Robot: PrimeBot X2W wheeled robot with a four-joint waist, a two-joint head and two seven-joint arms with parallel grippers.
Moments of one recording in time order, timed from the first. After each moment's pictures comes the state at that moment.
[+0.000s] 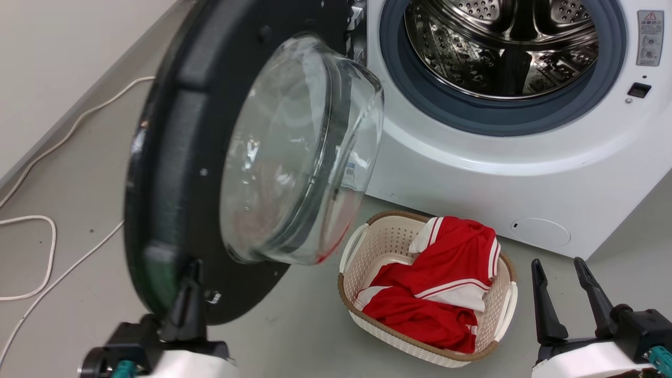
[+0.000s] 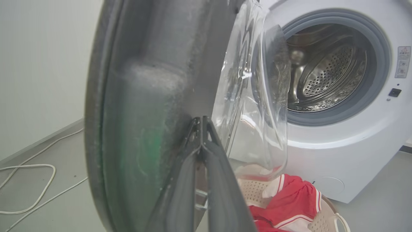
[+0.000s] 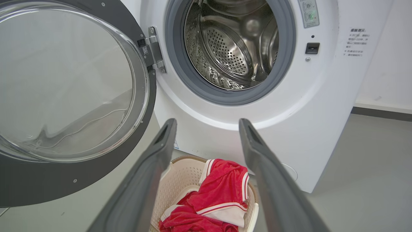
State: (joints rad) left arm 0.09 0.23 -0.23 -0.08 -0.34 0.19 -0.25; right arm 0.10 -0.05 -0.03 -0.01 0.13 0.13 -0.18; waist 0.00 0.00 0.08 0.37
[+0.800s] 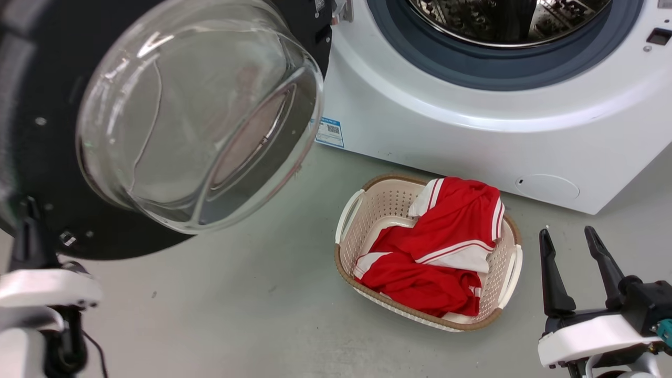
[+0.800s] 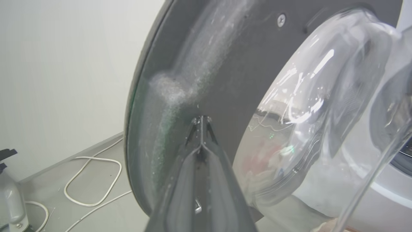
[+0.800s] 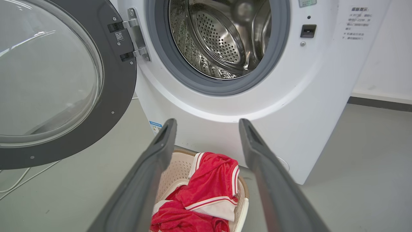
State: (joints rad) left arm -0.18 0.37 0.10 0.21 -0.53 0.12 -0.26; right arm 0.03 -0.05 -0.05 -0.06 0.08 0.13 -0.13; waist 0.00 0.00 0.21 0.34
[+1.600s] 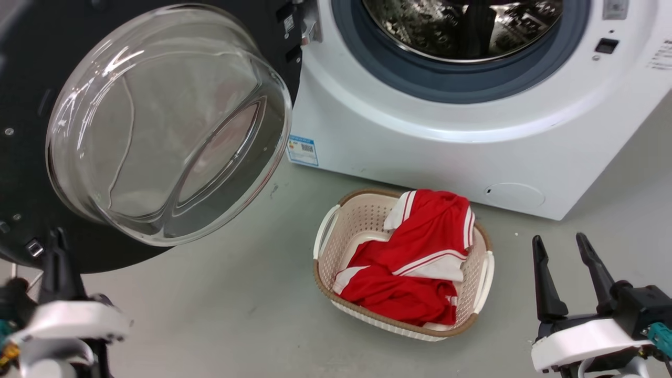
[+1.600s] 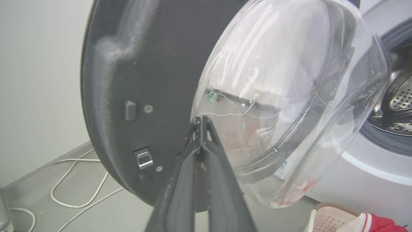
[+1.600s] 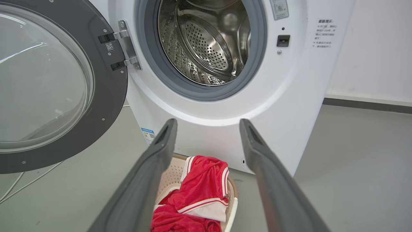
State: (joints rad) left arm -0.13 0.29 0.17 0.23 -0.39 0.06 -0.26; right arm 0.02 -0.05 -0.04 0.00 0.10 0.13 -0.16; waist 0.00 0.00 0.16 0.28
